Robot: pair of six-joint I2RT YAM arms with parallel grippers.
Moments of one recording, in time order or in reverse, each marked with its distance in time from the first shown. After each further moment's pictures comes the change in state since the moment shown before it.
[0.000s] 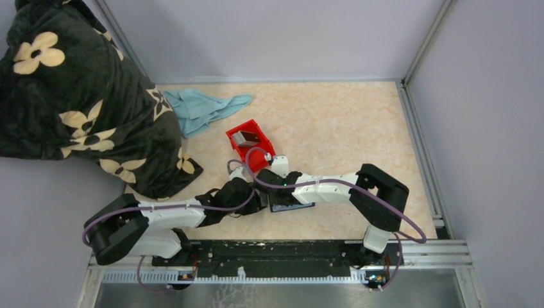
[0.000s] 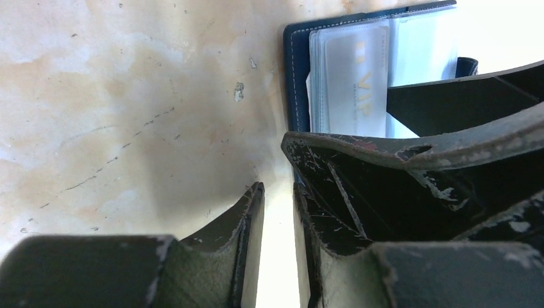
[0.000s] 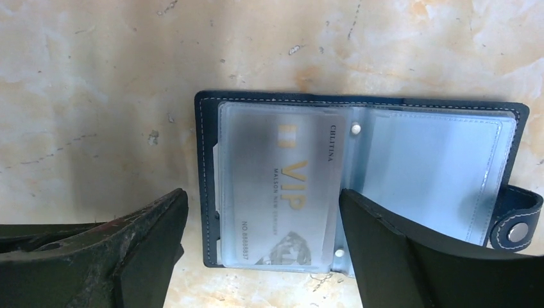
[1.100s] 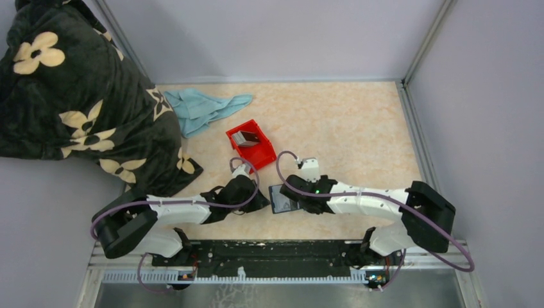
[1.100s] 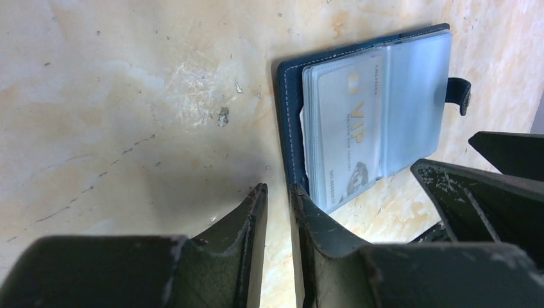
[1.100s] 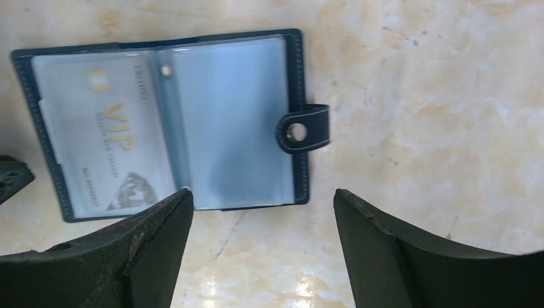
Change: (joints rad) left arm 0.000 0.075 0.041 0.024 -0.012 -0.026; right arm -0.025 -0.343 -0.224 -0.177 0.106 -0.001
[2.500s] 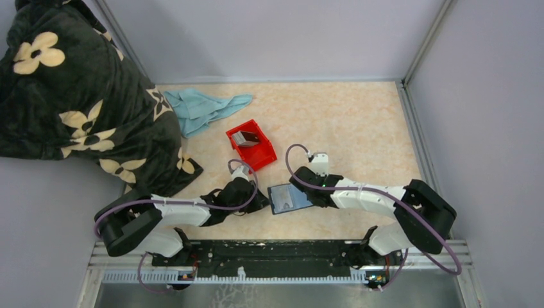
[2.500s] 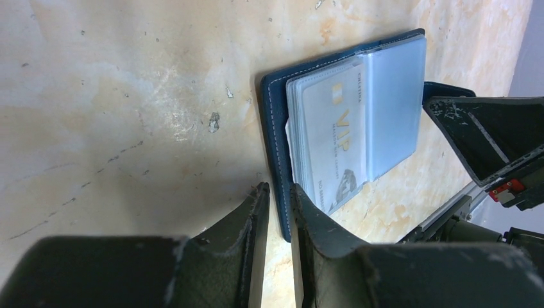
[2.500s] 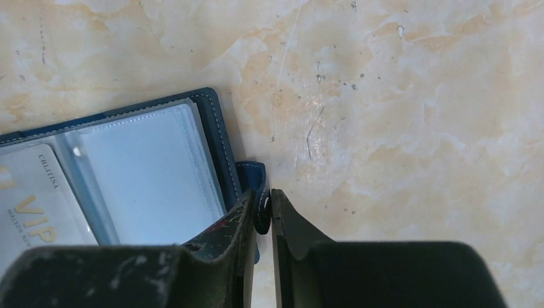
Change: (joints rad) left arm 0.000 0.029 -0.053 0.137 0.009 -0.038; right arm -0.174 0.002 -0.106 0.145 0.027 -0.076
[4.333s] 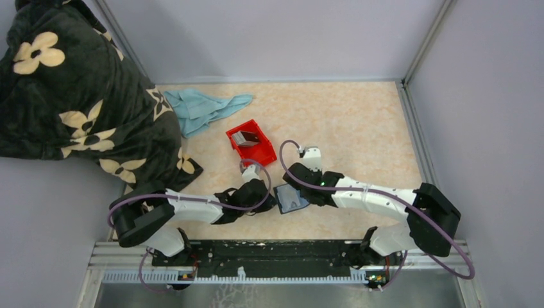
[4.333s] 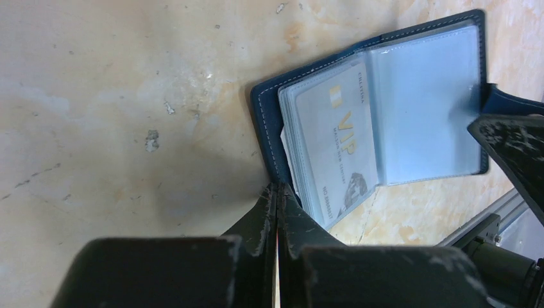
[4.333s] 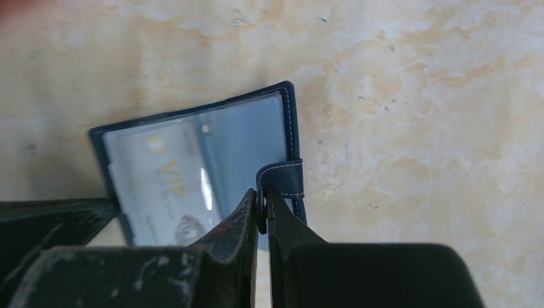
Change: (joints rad) left arm -0.109 0.119 0.124 -0.063 -0.134 -0.013; right arm 0.057 -0.056 0.092 -0.073 -0.010 -0.040
